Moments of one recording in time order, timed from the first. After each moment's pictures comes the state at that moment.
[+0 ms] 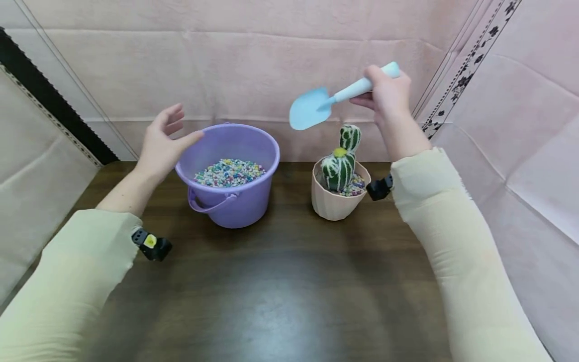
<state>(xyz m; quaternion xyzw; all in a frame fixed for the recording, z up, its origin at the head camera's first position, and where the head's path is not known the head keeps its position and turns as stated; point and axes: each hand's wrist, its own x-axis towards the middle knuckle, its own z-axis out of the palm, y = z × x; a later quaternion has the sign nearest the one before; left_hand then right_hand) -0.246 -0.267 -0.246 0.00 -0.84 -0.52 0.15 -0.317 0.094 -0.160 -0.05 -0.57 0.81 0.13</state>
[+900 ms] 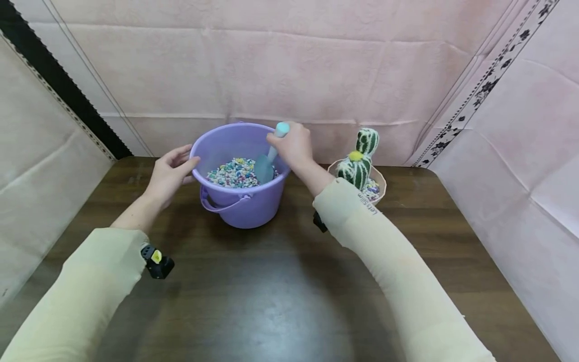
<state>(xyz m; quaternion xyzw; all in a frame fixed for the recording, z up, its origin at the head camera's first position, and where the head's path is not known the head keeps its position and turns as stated) -0.241 -0.302 -0.317 0.02 -0.73 -0.68 0.07 -0.313 -0.049 -0.262 0.08 -0.90 0.41 0.13</state>
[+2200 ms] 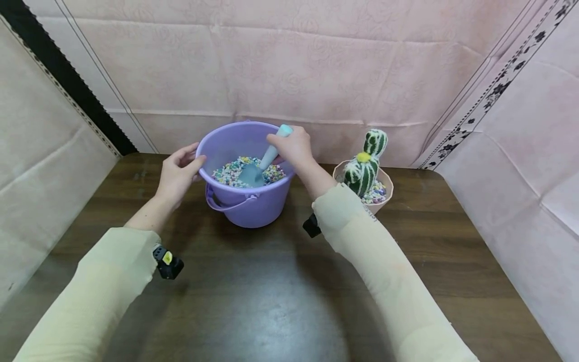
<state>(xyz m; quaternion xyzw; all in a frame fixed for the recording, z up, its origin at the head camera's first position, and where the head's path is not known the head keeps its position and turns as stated) -0.240 -0.291 -0.321 0.04 -0.74 -0.66 0.13 -0.313 -0.064 -0.265 0.05 -0.84 0.54 -0.01</state>
